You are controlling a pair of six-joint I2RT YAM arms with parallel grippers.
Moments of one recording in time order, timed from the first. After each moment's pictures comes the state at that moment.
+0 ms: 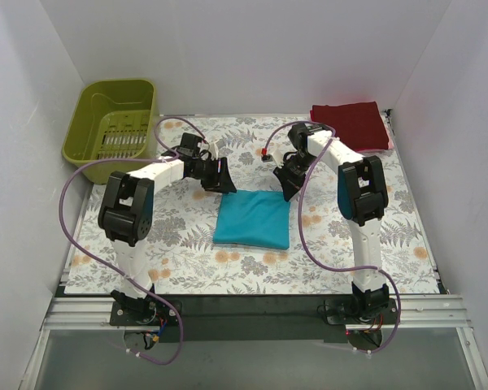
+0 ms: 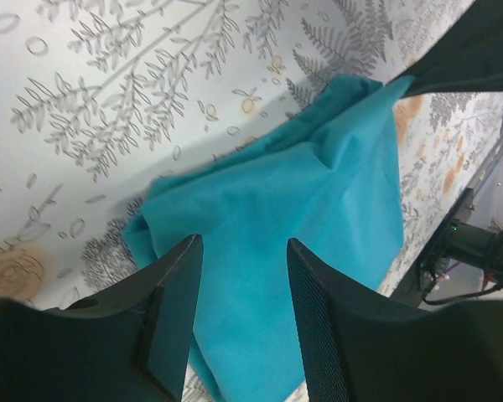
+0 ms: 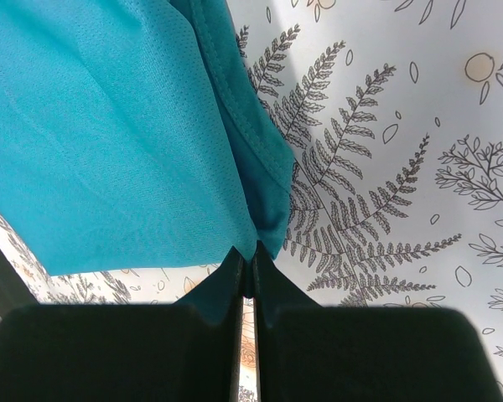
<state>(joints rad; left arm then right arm) -0.30 1.95 1.31 -0.36 0.71 -0.26 0.36 2.24 1.84 -1.19 -0.56 -0.74</state>
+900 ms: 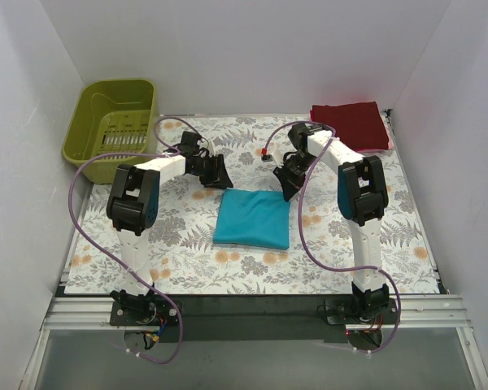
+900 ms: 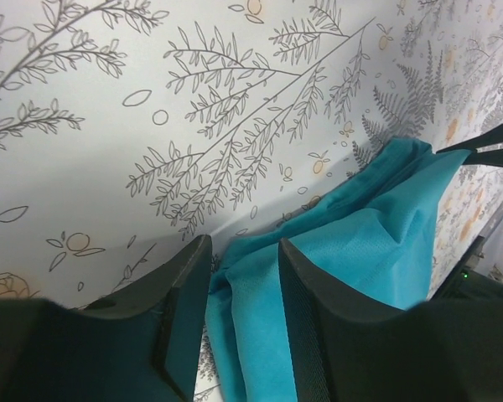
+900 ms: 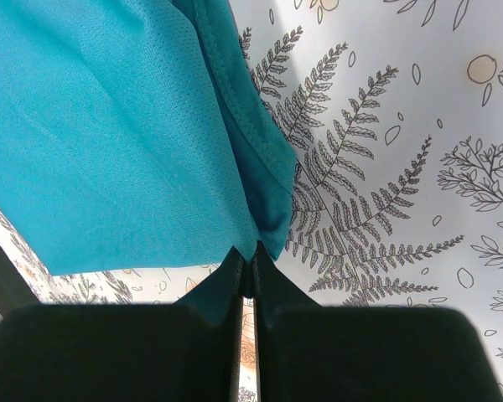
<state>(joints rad) -0.27 2.11 1.42 -0.33 0.63 -0.31 0.36 2.24 1.84 -1.19 -0.57 -0.74</state>
